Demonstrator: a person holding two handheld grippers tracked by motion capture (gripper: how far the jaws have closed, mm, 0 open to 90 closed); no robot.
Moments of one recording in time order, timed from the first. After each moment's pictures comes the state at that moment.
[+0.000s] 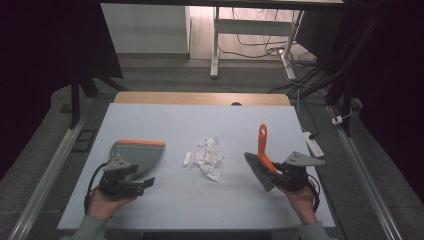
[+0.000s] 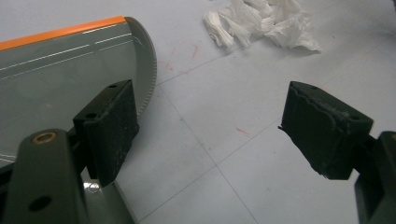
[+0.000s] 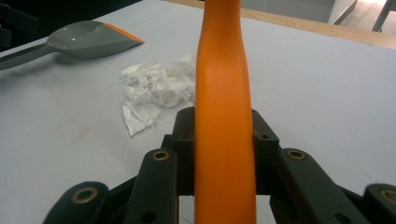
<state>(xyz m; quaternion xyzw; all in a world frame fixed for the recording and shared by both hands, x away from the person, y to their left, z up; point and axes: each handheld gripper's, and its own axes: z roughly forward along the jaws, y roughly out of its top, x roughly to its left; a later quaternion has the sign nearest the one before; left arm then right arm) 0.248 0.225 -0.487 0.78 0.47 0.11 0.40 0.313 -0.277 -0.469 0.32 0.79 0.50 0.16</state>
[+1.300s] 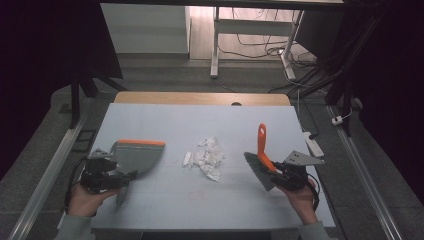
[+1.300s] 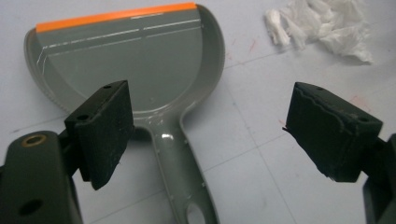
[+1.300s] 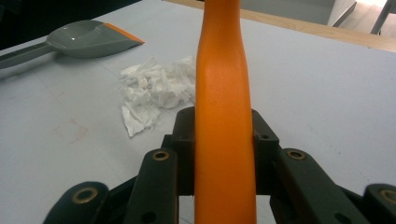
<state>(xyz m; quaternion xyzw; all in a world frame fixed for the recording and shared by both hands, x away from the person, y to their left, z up) 0.249 0.257 -0.459 0.74 0.57 0.11 0.33 0.314 -0.276 -0.467 0.32 0.79 0.50 0.16</state>
